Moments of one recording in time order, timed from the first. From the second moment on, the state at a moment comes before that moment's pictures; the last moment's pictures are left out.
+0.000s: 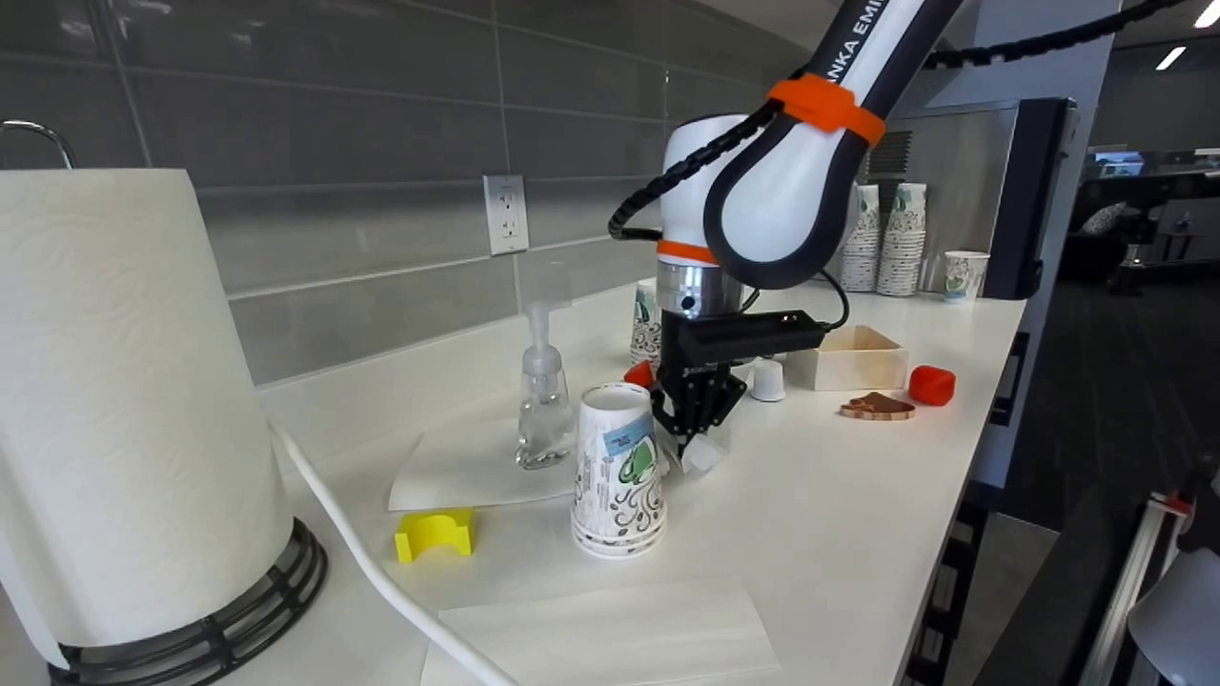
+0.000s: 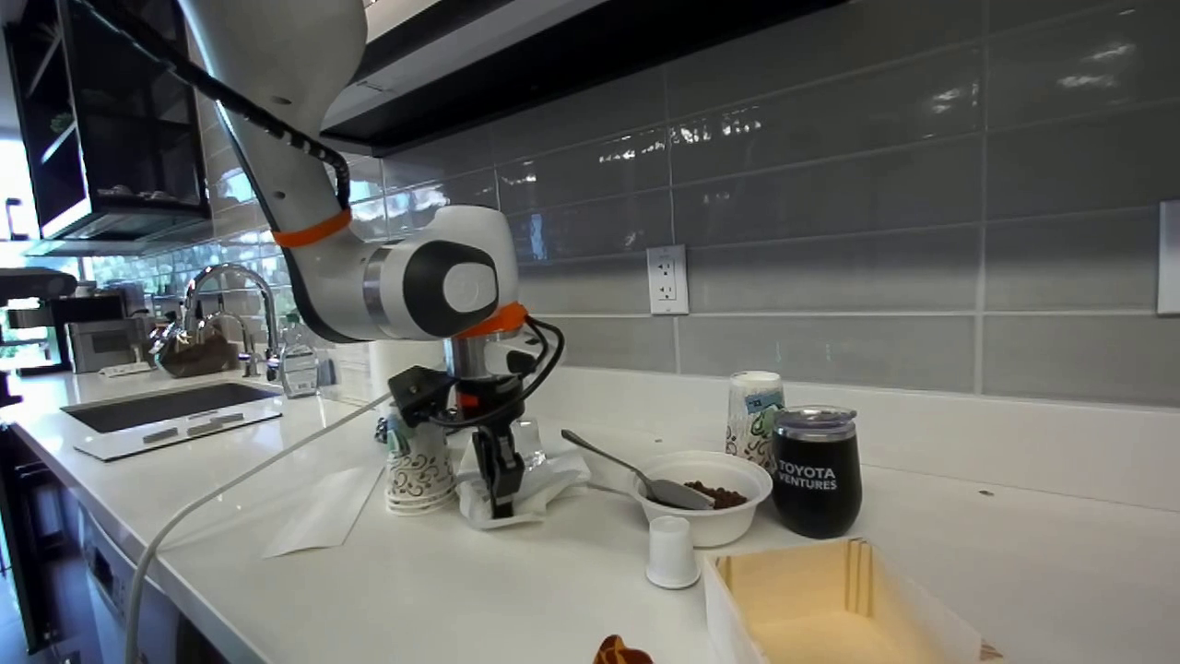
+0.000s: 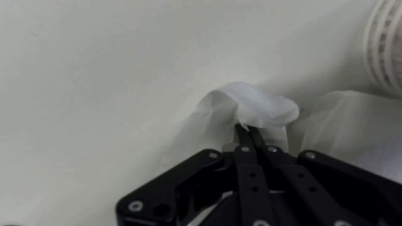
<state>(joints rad) 0.16 0.07 0.22 -2.59 -0.01 2.71 0.65</state>
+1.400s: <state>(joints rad) 0.11 0.07 0.10 -2.58 0.18 2.65 0.60</state>
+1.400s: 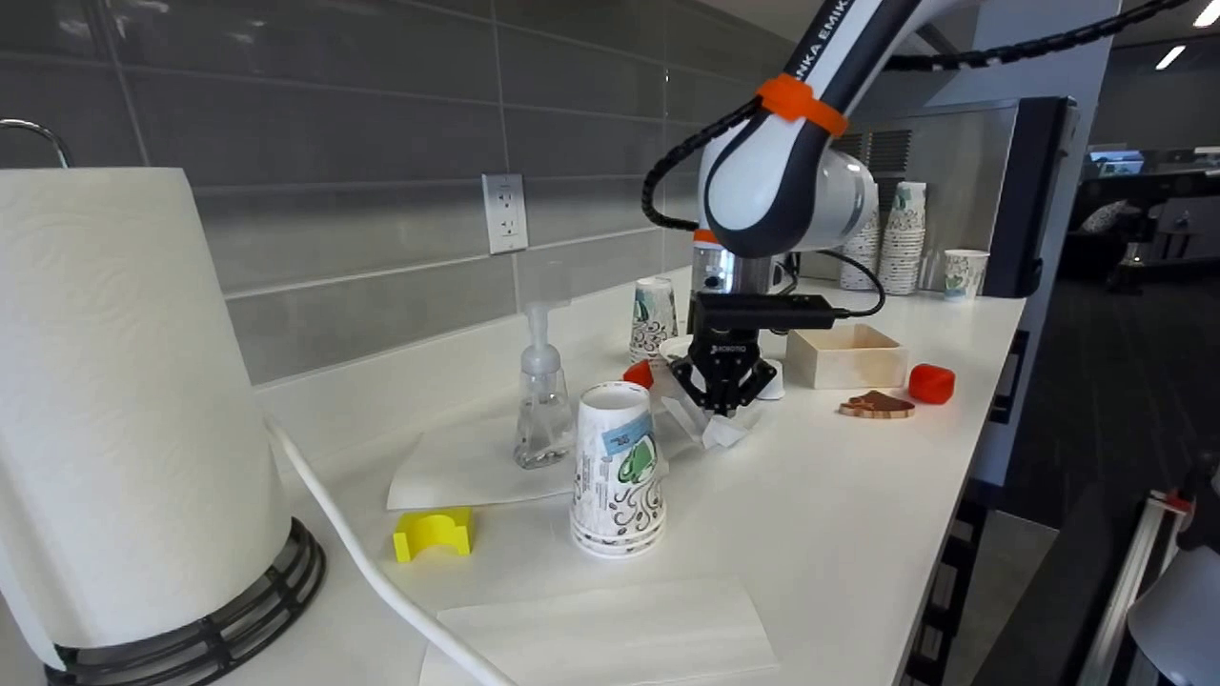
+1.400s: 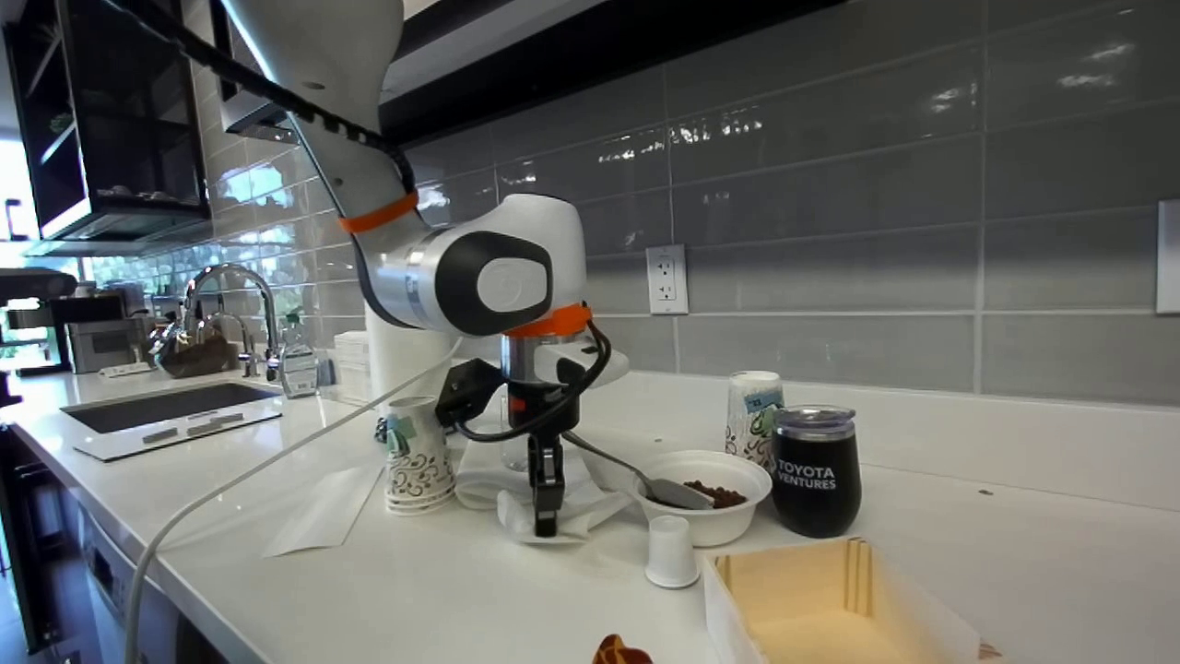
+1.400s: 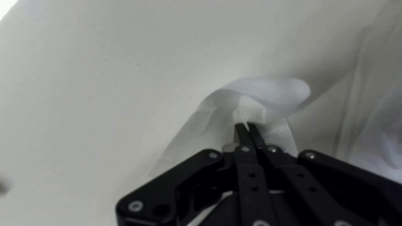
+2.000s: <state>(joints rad) 0.12 0.05 0.18 -2.57 0.46 2.46 0.34</state>
